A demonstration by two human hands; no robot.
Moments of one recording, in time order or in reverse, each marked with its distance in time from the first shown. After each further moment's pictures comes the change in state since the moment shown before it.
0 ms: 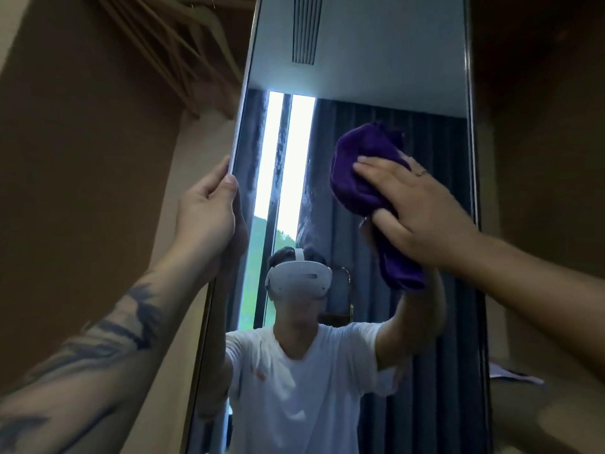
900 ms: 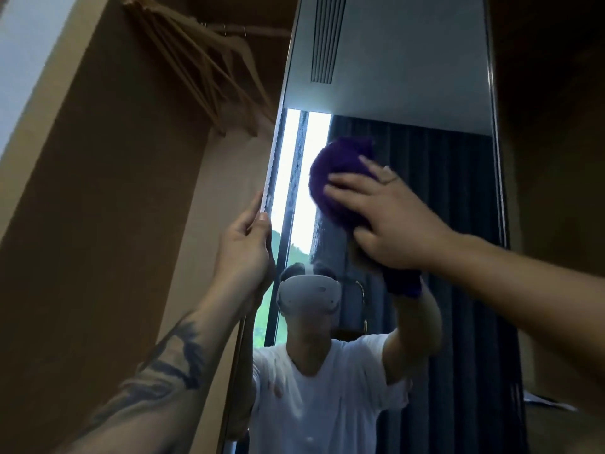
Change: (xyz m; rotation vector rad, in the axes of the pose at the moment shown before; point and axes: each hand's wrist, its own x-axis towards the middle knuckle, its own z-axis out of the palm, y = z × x) left_hand -0.026 -0.008 -0.014 -0.027 -0.087 -0.099; right_hand 0.045 -0.055 0.004 -0.024 -0.182 -0.098
